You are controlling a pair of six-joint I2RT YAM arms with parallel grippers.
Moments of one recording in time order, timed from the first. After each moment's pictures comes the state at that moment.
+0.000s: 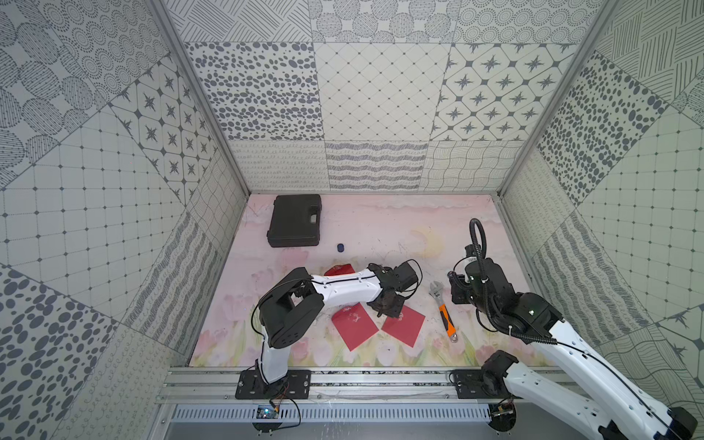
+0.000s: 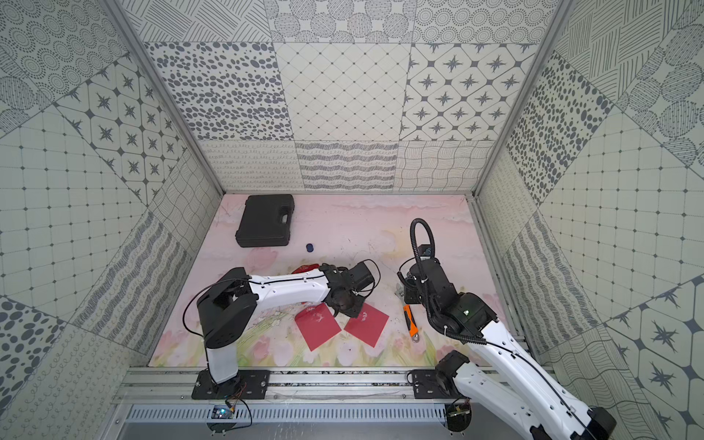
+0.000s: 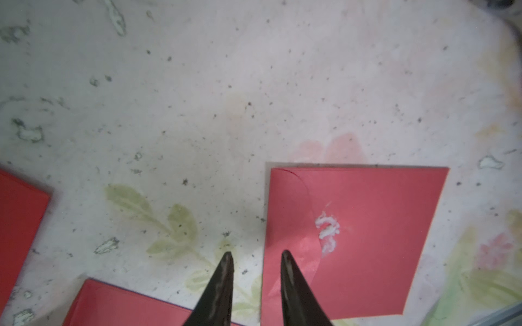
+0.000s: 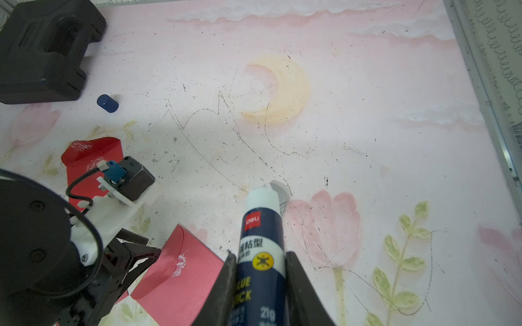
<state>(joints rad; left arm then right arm) -1.04 1.90 1.27 -0.72 0.02 -0.57 0.64 0.78 0.83 -0.84 0.34 0.47</state>
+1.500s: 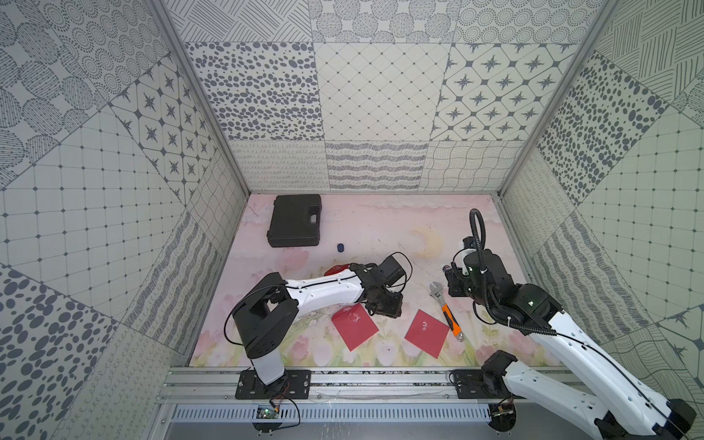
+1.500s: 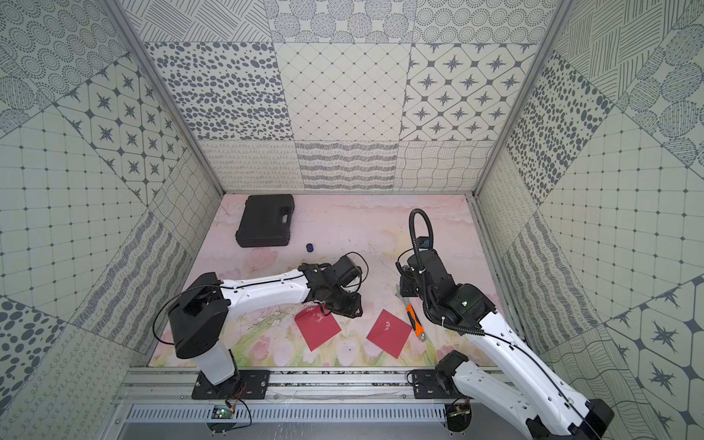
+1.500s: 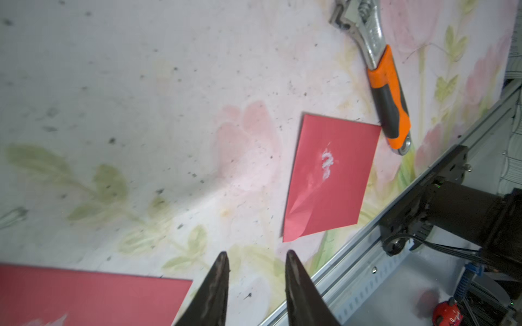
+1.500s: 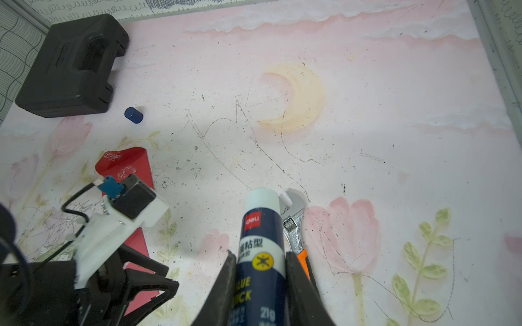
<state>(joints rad) -1.00 1.68 1.12 -0.63 0.23 -0.63 0.64 0.86 0.92 -0.85 0.29 0.50</state>
